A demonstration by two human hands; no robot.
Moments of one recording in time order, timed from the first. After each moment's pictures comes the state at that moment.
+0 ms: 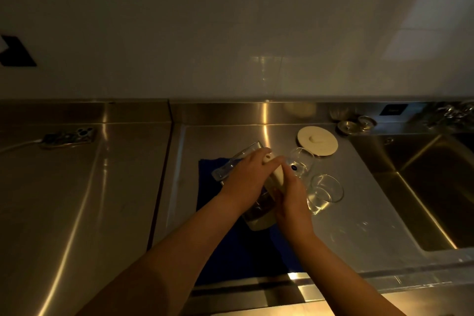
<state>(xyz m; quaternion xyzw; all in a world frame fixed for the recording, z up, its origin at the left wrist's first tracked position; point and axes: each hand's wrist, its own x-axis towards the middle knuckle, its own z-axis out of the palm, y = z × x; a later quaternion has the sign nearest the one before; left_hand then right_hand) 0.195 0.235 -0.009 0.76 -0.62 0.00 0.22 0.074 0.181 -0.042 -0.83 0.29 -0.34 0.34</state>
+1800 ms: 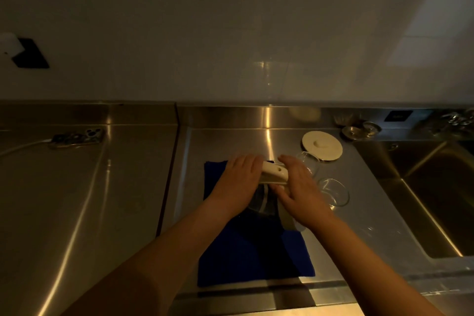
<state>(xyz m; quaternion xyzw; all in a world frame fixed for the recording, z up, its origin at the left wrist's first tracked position) 0.214 0.258 -0.016 0.78 -0.61 0.05 0.16 0.075 0.148 -0.021 -0.93 0.23 -0.20 0.23</state>
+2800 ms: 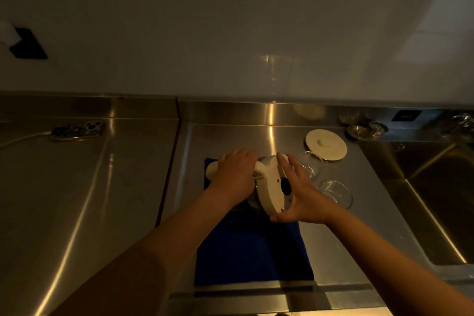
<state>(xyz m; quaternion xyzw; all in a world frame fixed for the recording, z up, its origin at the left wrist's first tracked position) 0.225 0.244 0.007 0.83 -0.52 -0.05 0.18 0.078 0.111 -0.025 -0.94 0.17 0.01 0.29</state>
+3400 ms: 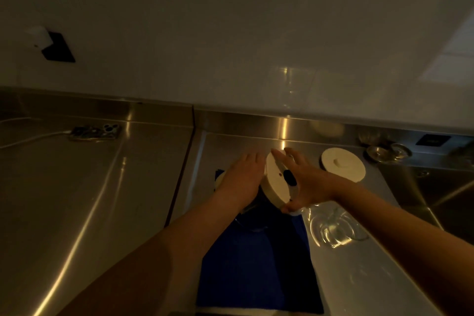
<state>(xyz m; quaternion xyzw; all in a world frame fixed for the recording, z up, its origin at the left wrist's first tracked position) 0.255 0.225 -0.004 0.83 -0.52 -0.01 0.21 0.150 0.065 0.016 -0.97 0.11 0.15 0.17</state>
